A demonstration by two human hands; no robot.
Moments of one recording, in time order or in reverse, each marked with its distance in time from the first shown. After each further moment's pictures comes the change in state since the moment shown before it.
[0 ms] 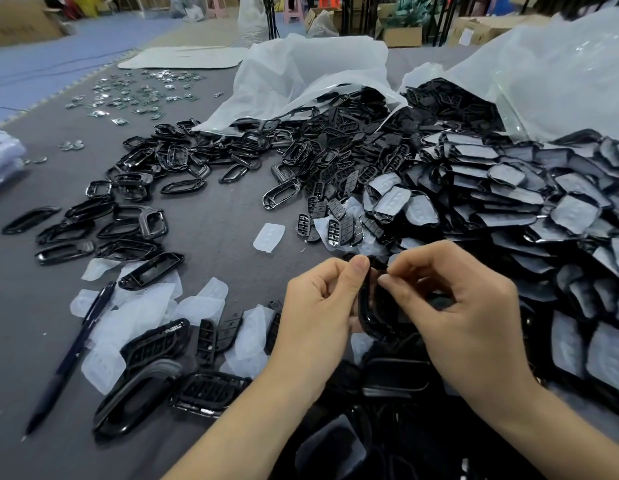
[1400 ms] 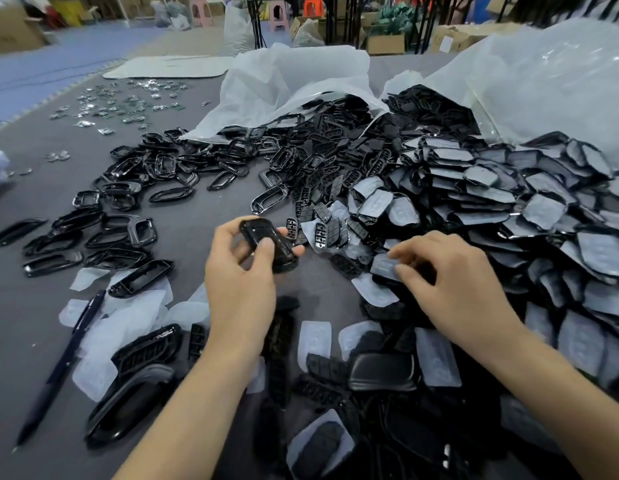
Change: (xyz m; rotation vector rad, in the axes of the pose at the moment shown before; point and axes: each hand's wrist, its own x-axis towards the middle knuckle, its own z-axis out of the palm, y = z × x) left_hand 0.023 0.011 -0.042 0.198 0.406 0.210; right_hand 0.019 0.030 -0.019 -0.409 -0.250 0.146
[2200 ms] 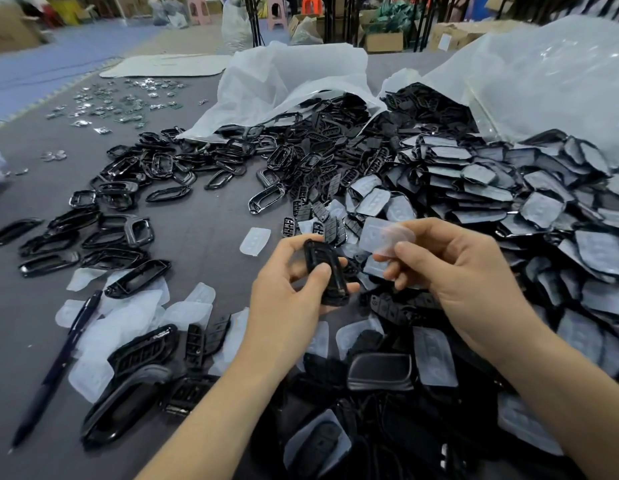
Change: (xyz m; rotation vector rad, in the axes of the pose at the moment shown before) left_hand -0.026 0.003 0.020 -0.142 -0.345 -0.168; right_hand 0.001 -0.018 -0.007 1.093 -0.024 0.268
